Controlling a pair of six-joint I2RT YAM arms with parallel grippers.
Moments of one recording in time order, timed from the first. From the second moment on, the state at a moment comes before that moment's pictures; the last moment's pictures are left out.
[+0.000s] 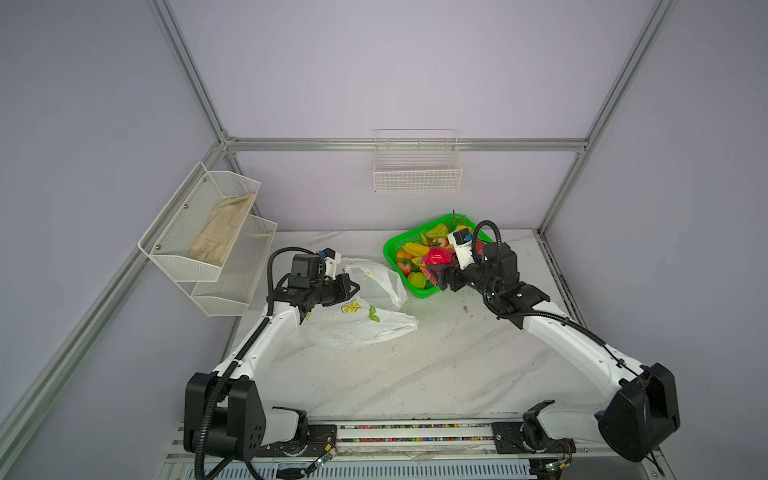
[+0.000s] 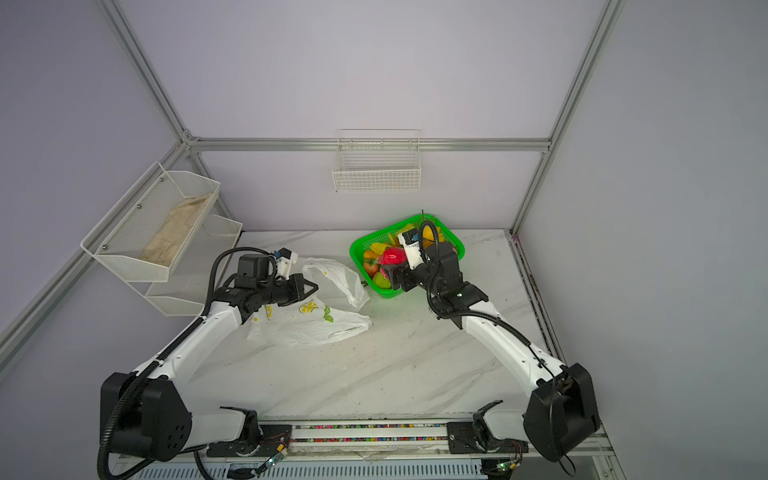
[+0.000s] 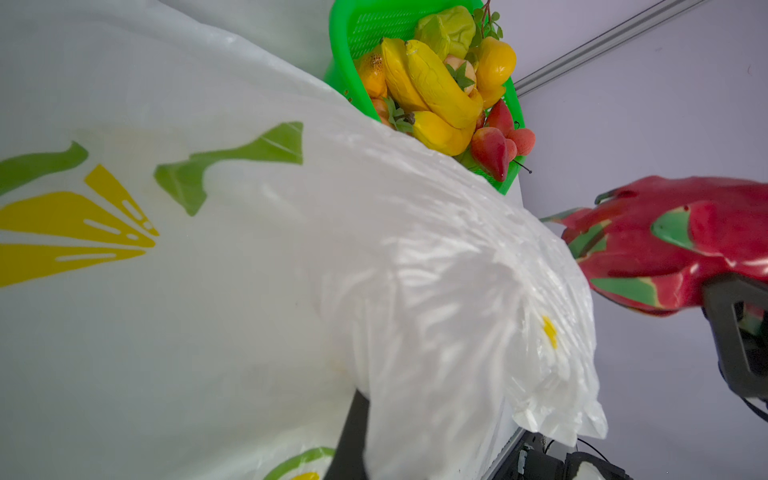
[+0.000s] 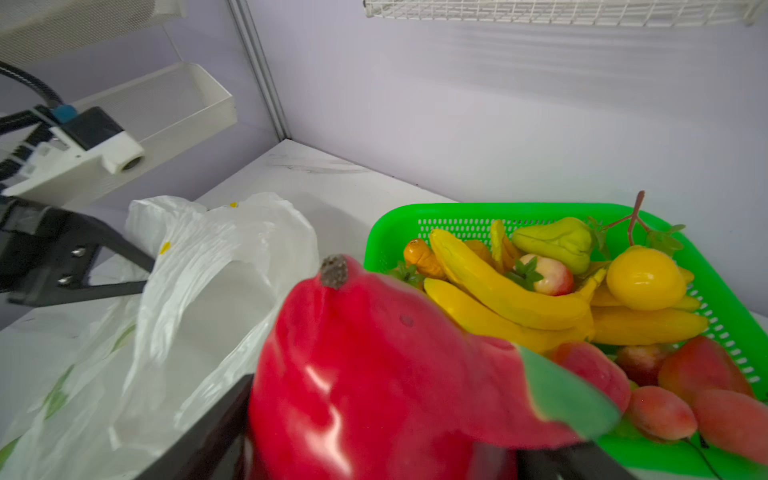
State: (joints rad) left arm -0.14 1.33 1.00 -0.41 0.55 -0.50; right arm 0.49 1.28 1.02 -0.09 -0.23 0.06
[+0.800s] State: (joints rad) left arm -0.14 1.33 1.00 -0.40 0.60 -0.54; right arm 0.63 1.37 0.78 0.08 -0.61 0.22
